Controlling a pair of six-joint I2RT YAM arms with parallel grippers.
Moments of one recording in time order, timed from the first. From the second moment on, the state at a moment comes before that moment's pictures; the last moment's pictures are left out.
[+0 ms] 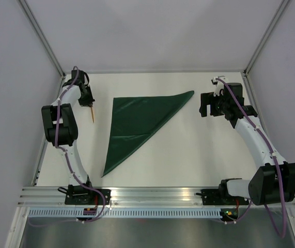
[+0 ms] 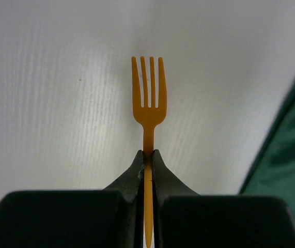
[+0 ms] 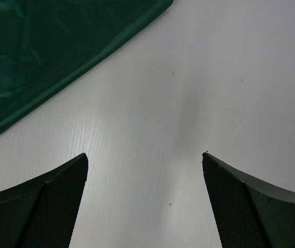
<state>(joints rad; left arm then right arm) 0.11 2.11 1.64 -0.61 -0.04 -0.18 0.09 1.29 1.08 -0.49 -0.13 -0.02</state>
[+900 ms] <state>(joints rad) -0.63 2.08 1.67 -0.78 0.25 0.17 0.09 1.29 1.07 -0.49 -0.10 -0.02</state>
